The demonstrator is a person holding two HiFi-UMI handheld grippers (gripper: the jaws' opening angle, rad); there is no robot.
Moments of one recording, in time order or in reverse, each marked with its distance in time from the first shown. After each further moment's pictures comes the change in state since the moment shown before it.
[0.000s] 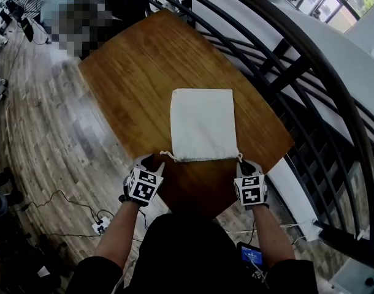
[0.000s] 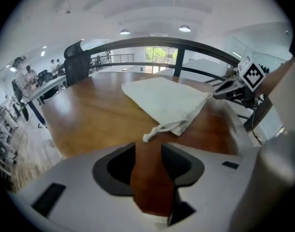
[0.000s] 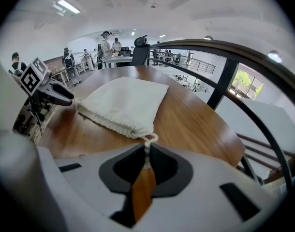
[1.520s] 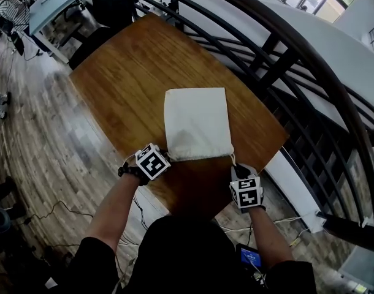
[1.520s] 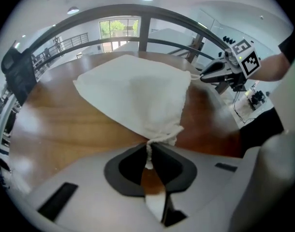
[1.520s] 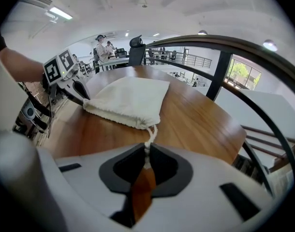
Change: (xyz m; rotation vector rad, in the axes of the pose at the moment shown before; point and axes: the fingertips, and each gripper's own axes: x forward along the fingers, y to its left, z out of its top) left arm 0.045 -0.028 0.030 0.360 0.296 -0.315; right arm -0.011 0.015 -0.018 0.088 0.009 0.023
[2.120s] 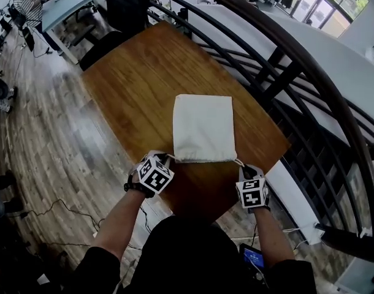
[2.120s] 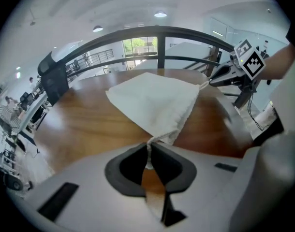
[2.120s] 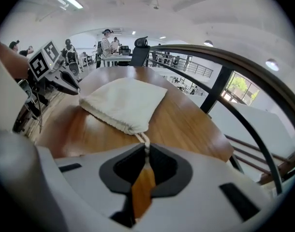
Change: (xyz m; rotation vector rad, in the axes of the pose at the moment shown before) left arm -0.039 0.017 -0.008 -0.123 -0.158 0.261; right arm -0.002 -0.019 0.023 -0.118 -0.006 -0.085
